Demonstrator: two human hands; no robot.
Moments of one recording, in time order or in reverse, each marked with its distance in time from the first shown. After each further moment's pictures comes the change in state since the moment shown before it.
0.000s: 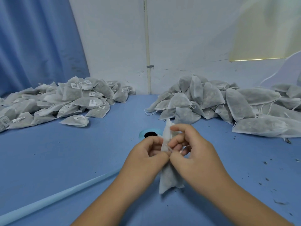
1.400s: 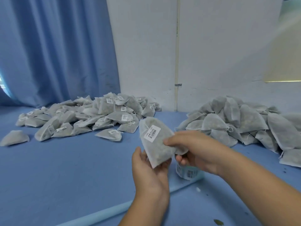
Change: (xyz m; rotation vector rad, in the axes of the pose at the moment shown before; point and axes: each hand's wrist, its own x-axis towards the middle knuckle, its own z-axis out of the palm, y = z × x) left_hand 0.028 0.003 -0.049 -1.159 0.652 -0.096; right_hand 0.096 -0.048 0.056 0.473 -0.526 0.471
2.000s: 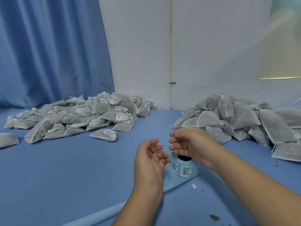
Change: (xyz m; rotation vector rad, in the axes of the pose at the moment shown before) left_hand 0.011 -0.003 -0.003 0.279 -0.143 0.050; right_hand 0.033 0.029 -0.031 0.198 0.184 -0.104
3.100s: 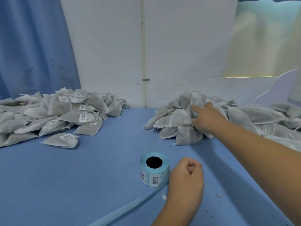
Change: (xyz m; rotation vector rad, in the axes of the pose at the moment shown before) left_hand -0.007 -0.124 0.057 0.750 -0.408 -0.086; right_hand 0.073 -0.043 -0.152 -1.588 0.547 -0.009
